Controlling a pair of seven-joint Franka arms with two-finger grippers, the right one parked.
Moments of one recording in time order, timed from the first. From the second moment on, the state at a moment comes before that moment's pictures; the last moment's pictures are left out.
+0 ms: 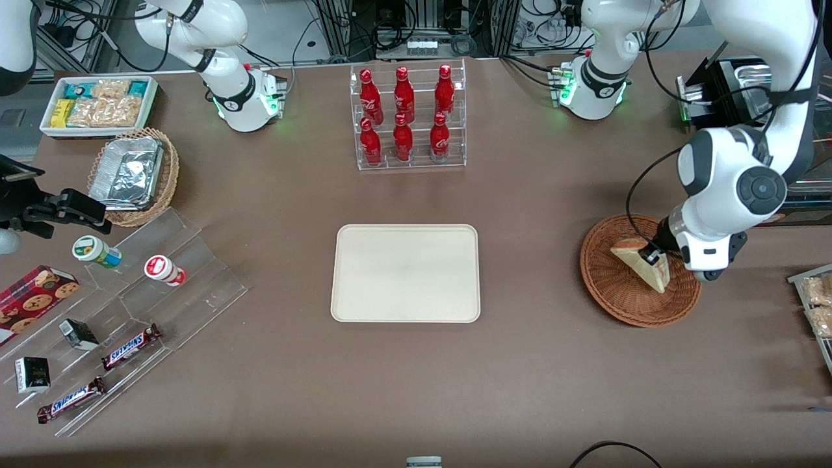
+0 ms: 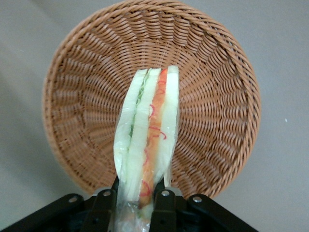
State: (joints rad) arm -0.02 0.12 -0.03 -2.13 0.05 2.15 -0.84
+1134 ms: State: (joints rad) arm -0.47 0.16 -0.04 -1.77 0.06 1.80 -0.84
